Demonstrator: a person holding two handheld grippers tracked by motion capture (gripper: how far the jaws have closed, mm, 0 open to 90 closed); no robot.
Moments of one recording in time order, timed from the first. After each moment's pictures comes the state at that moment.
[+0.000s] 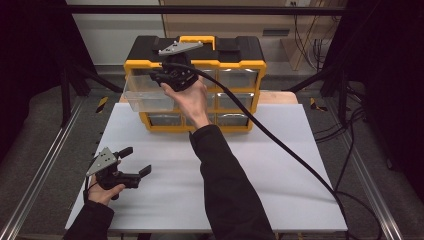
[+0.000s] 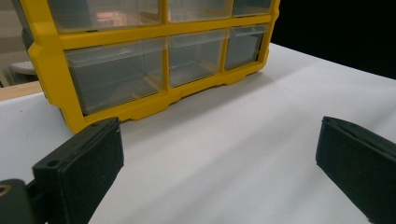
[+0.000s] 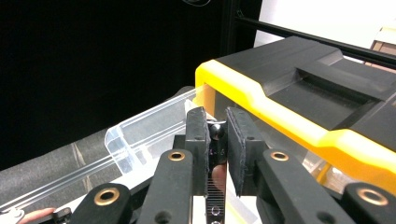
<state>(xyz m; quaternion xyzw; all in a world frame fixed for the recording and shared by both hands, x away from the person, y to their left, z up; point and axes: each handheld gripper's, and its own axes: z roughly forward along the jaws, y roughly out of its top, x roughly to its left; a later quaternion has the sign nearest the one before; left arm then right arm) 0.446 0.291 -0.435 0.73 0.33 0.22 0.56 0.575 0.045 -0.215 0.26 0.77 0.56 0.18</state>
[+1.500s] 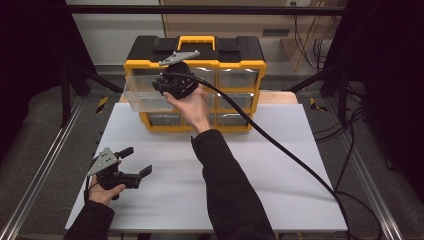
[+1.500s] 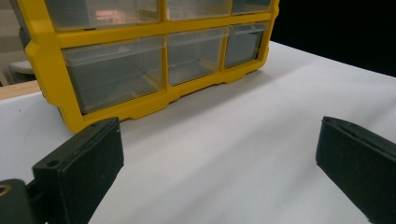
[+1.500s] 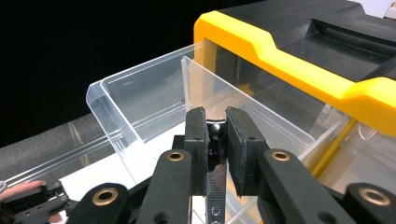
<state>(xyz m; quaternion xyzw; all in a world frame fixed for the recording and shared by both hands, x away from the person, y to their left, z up) 0.446 0.290 -0.436 0.73 0.33 0.22 0.56 0.578 0.047 -0.239 0.26 0.79 0.52 0.18</state>
